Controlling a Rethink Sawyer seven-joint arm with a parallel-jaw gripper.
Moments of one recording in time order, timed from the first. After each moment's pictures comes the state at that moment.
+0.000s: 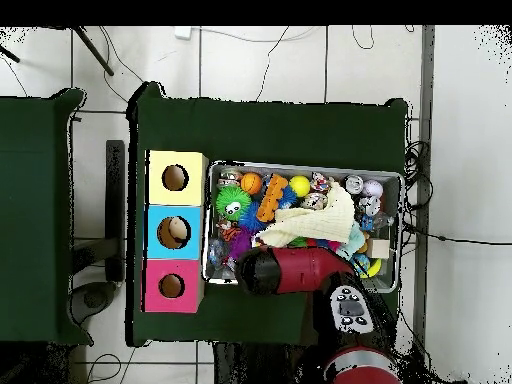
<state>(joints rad) -0.26 -0.54 -0.03 1.79 -0.35 0.38 1.57</state>
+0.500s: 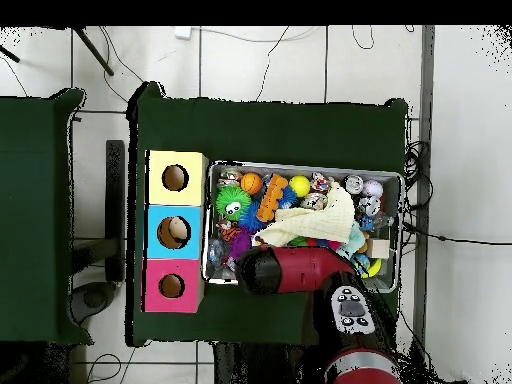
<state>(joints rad) -0.27 -0.54 -0.02 1.79 -0.35 0.38 1.57</state>
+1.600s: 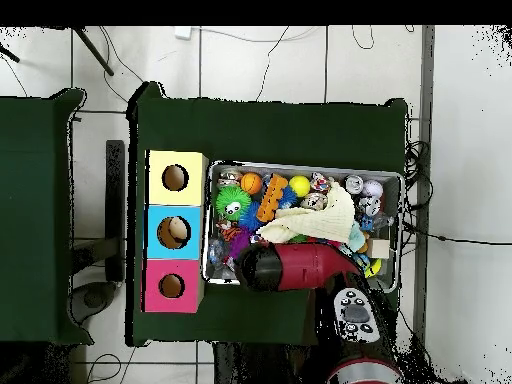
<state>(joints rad) -0.27 -0.59 -0.02 1.78 -0.34 0.45 1.57</state>
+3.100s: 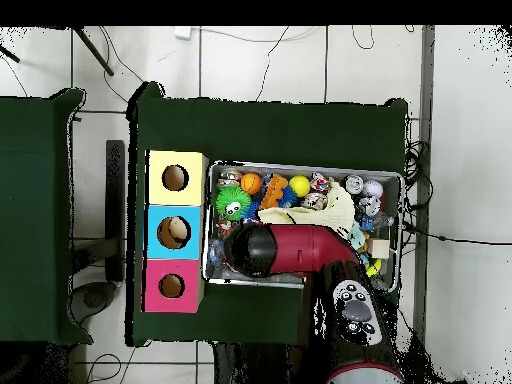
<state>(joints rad) -0.27 -0.64 0.04 1.73 -0.26 0.58 1.57</state>
